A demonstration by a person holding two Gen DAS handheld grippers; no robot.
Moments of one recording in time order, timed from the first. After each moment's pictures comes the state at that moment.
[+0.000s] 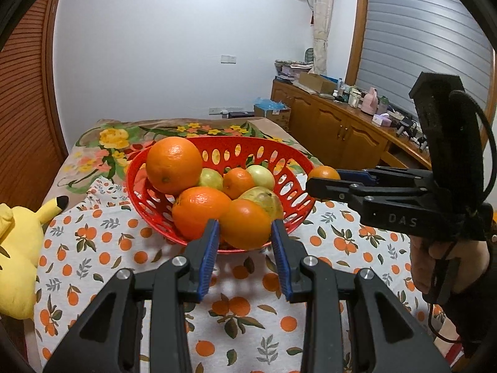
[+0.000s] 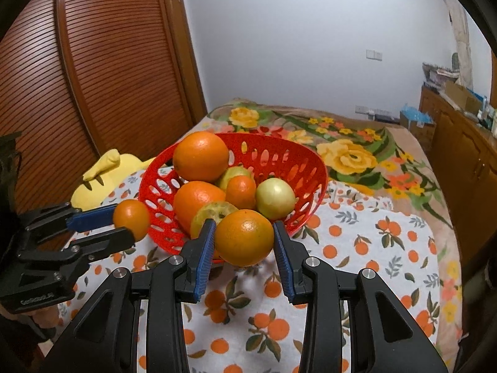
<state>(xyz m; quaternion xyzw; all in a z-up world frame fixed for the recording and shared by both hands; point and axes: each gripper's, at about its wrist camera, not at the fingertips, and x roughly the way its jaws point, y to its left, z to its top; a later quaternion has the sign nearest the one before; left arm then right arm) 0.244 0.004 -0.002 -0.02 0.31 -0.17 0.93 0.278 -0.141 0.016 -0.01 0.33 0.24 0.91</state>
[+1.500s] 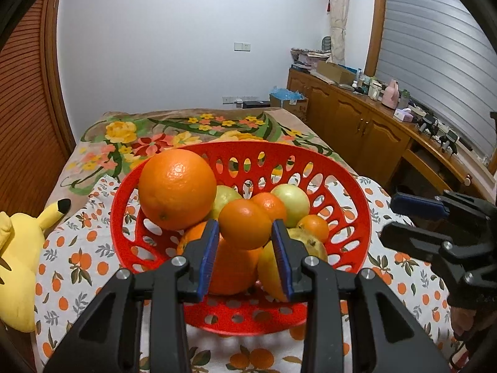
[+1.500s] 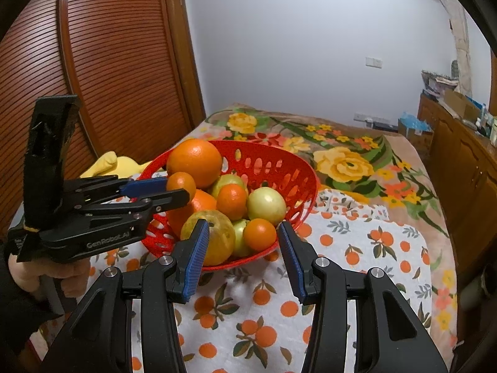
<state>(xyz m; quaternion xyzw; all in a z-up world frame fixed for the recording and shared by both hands) 0.326 -0.009 -0.013 -0.01 0.34 -0.14 0.93 0.281 -0.154 0.022 -0.01 0.32 0.23 0.92</state>
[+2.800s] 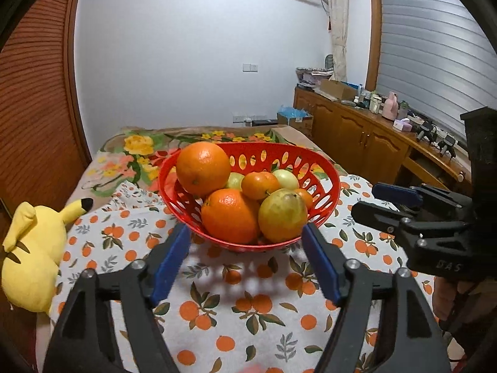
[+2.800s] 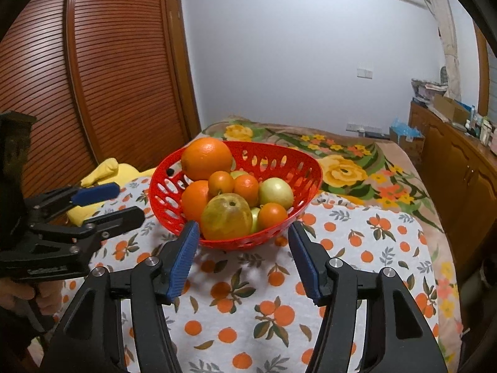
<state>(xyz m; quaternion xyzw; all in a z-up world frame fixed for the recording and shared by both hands) 0.225 0.012 0.000 0.00 0.29 -0.11 0.95 0.230 -0.144 0.016 0.00 0.28 0.21 0.94</state>
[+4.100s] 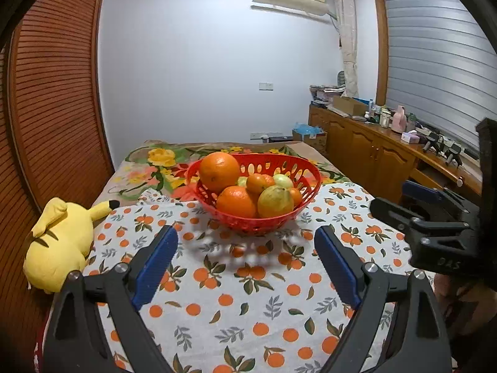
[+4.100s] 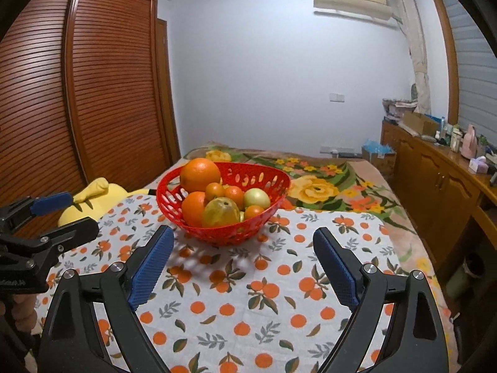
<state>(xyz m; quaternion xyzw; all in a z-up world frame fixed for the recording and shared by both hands) 0.132 0.008 0.024 0.00 0.25 -0.06 0.97 0.146 -0.162 0.035 0.01 0.22 0.15 0.96</state>
